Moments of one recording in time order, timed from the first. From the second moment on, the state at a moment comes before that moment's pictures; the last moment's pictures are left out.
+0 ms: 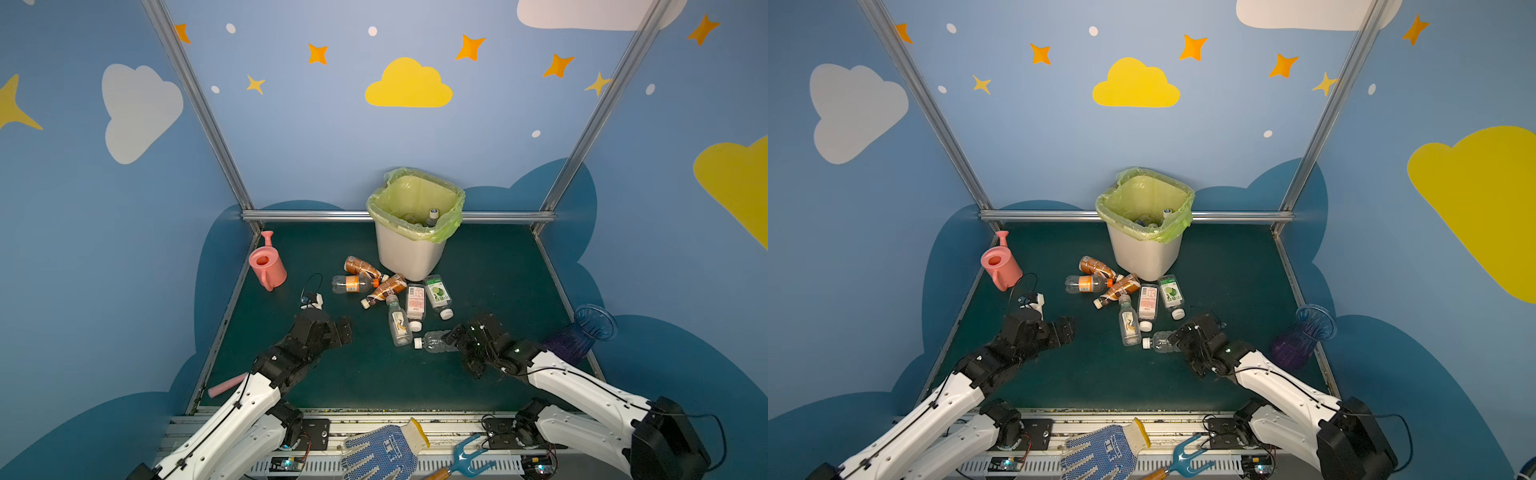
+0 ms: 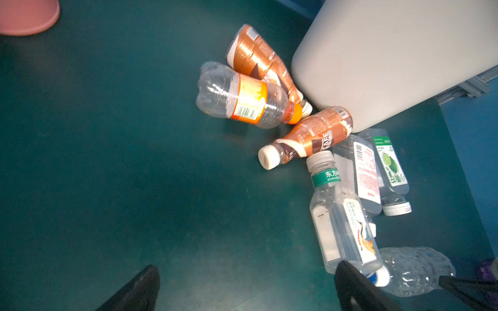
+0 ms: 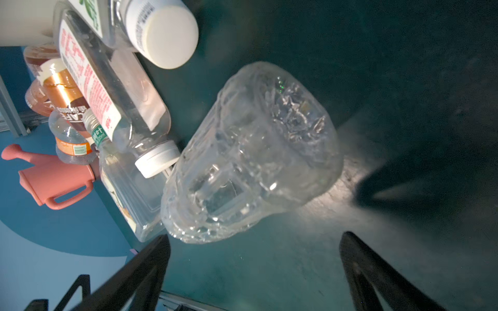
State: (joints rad) left arm -0.50 0.72 0.51 -0.49 -0.17 -0.67; right arm 0.69 1.06 0.50 -0.41 -0.07 1.42
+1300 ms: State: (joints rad) left arm -0.50 0.66 0.36 -0.47 -0.16 -0.76; right arm 0.61 1.30 0.59 -0.42 0.07 1.45
